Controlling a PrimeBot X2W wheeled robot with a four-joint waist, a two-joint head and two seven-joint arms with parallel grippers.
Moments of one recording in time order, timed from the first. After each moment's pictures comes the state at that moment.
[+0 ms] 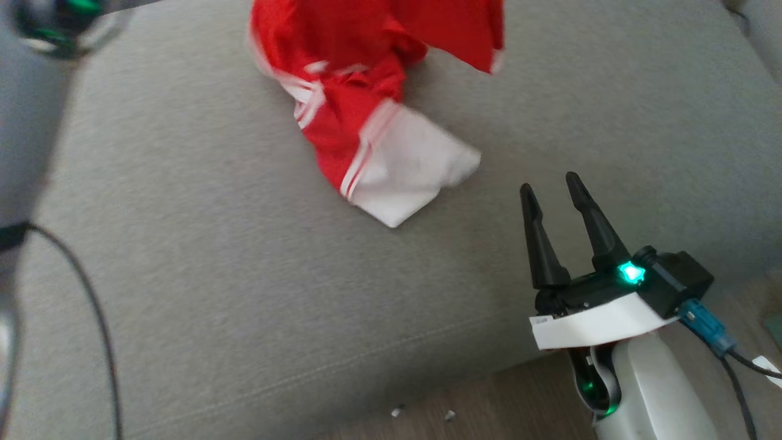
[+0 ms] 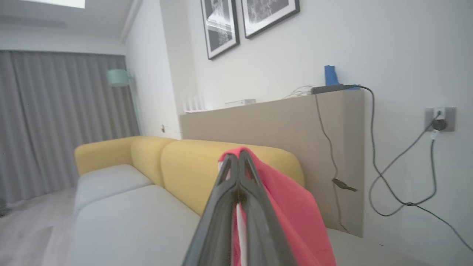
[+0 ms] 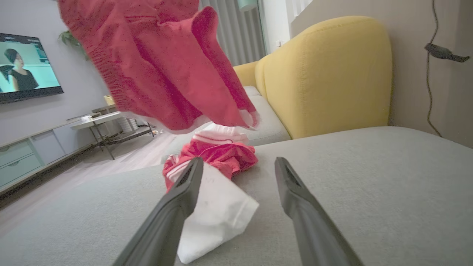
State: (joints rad) left arm -1.22 0.37 -0.53 0.26 -0.61 0.00 0.10; right arm -0.18 -0.06 0.31 0.23 0.18 0.12 -0.26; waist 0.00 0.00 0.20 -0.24
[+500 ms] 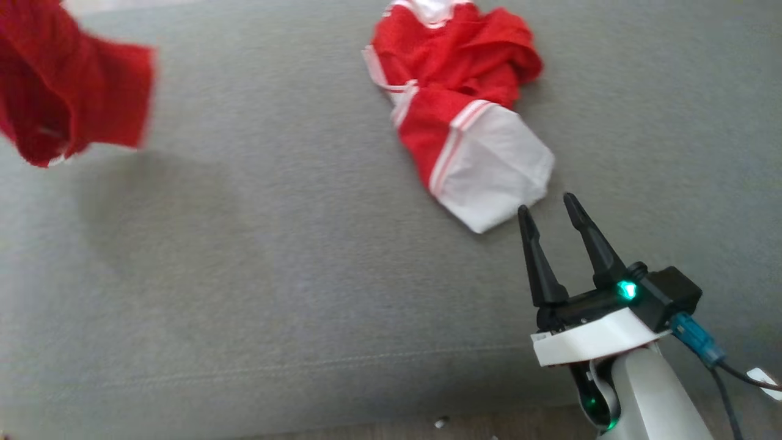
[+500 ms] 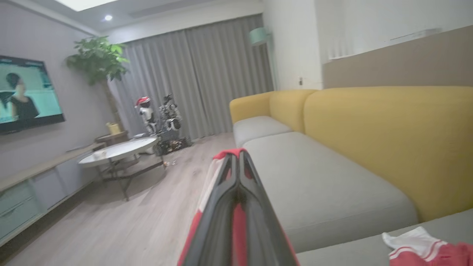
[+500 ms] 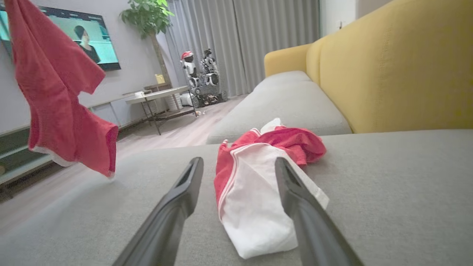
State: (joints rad) left arm -0.99 0.67 -0.41 0.35 -0.56 0.07 0.03; right arm -0.15 -0.06 0.30 0.25 0.12 0.12 -0.26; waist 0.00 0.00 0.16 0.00
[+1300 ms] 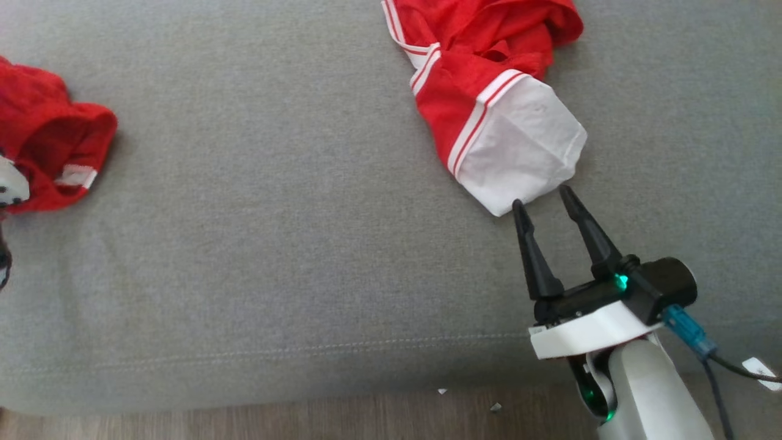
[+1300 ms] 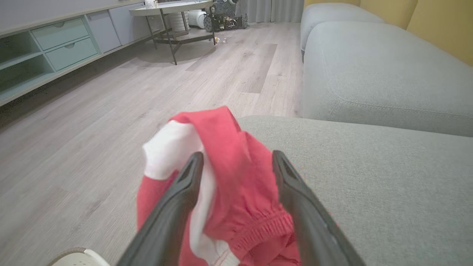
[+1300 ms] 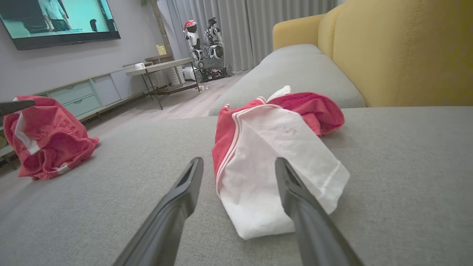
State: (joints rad) left arm -0.77 0.54 -0.35 0.88 -0.66 0.09 -0.21; right arm -0.17 -0.06 0.30 0.26 0.06 0.12 -0.26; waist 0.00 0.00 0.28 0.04
